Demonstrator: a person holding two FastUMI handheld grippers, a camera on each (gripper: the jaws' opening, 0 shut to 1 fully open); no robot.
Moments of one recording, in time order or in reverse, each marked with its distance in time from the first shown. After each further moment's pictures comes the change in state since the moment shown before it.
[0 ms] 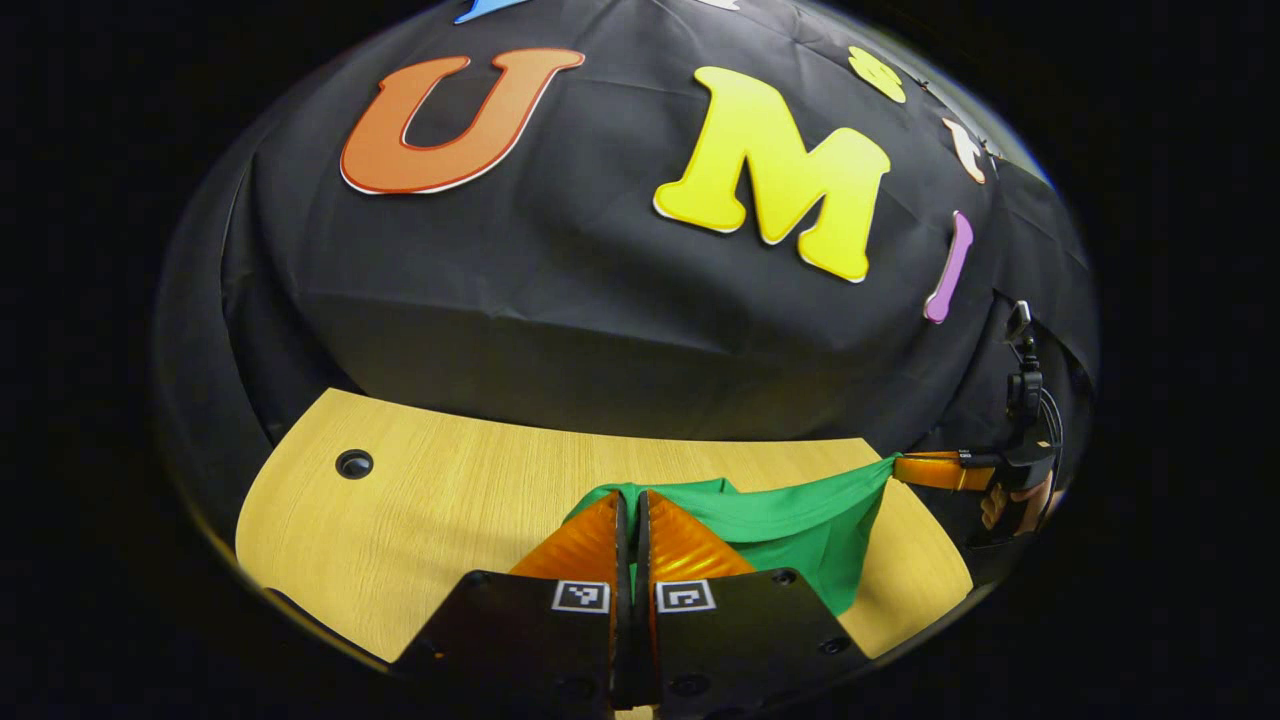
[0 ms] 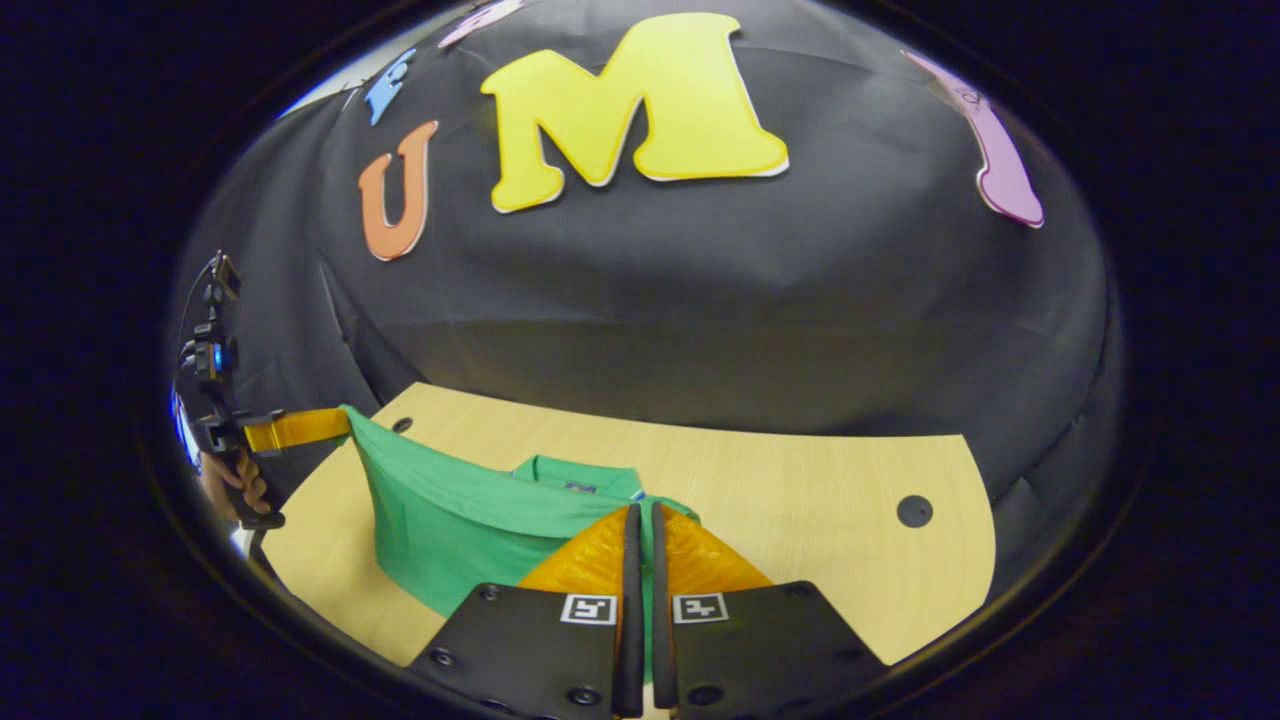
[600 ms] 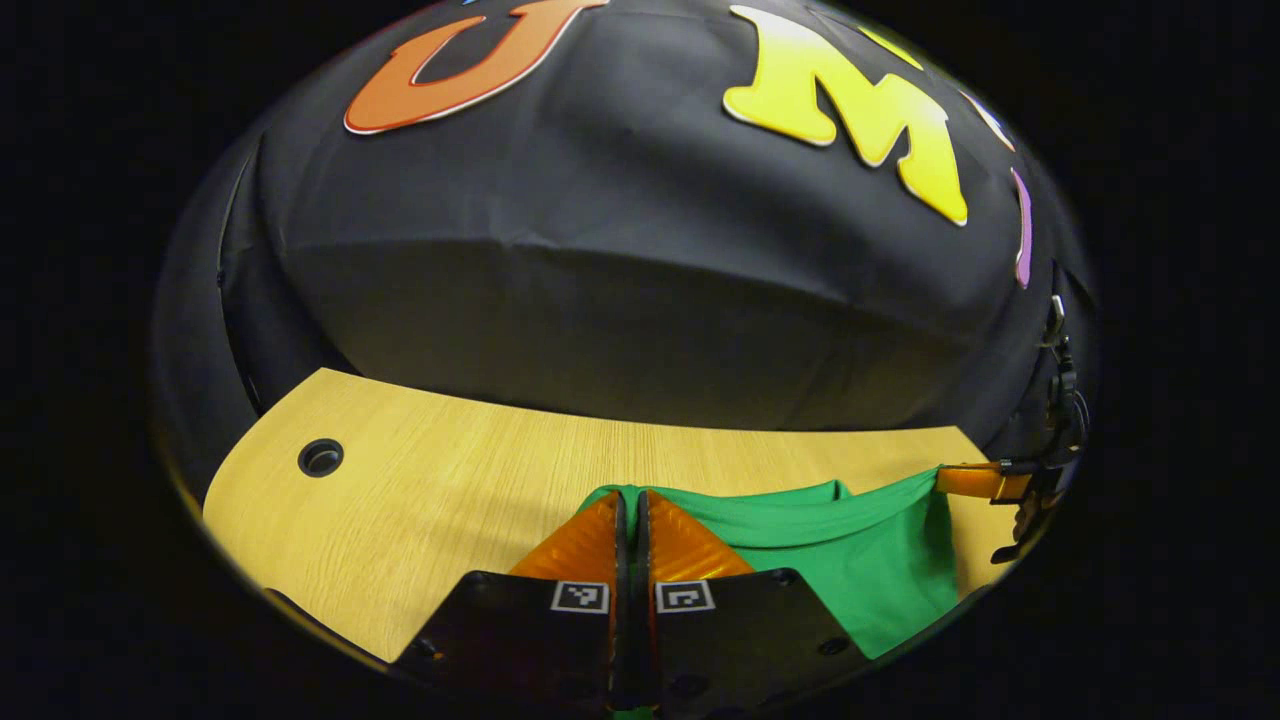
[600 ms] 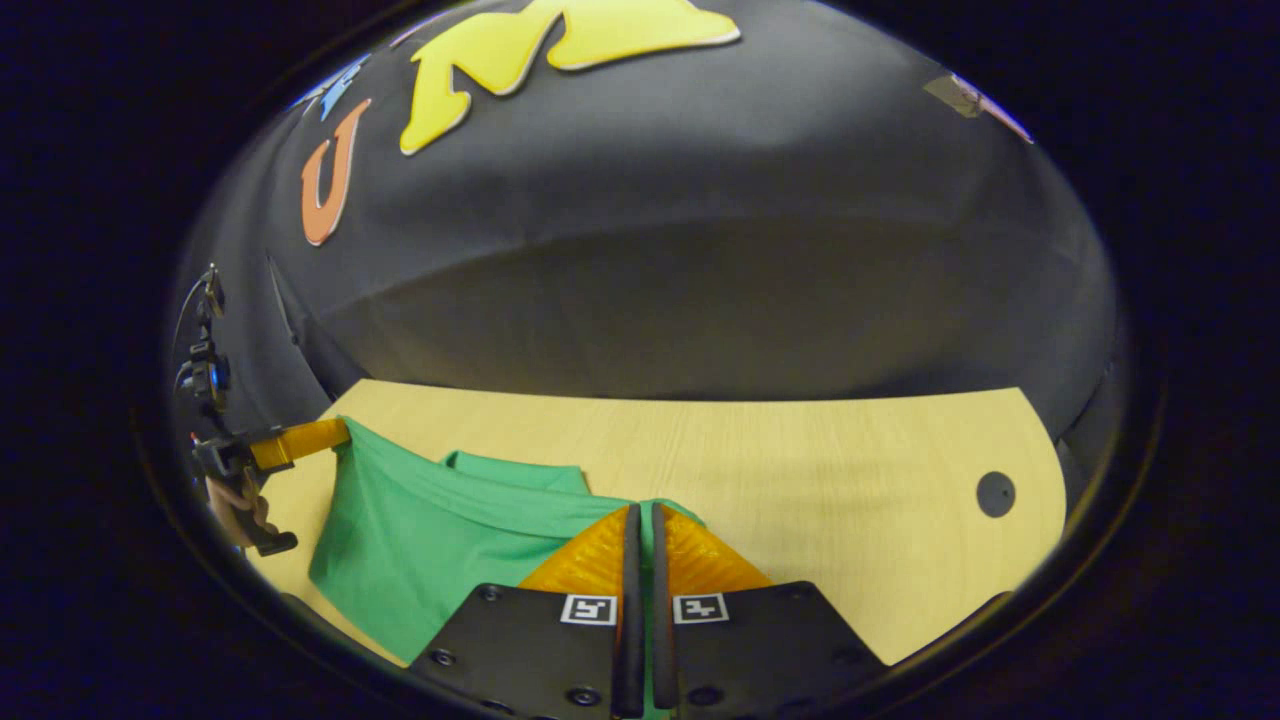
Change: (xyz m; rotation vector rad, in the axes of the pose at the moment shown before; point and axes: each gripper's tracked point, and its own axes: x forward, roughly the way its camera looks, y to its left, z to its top) left arm 0.127 0.047 -0.062 0.019 0.018 0.143; right arm 0.137 -0.035 -0.058 0.068 0.051 -0.026
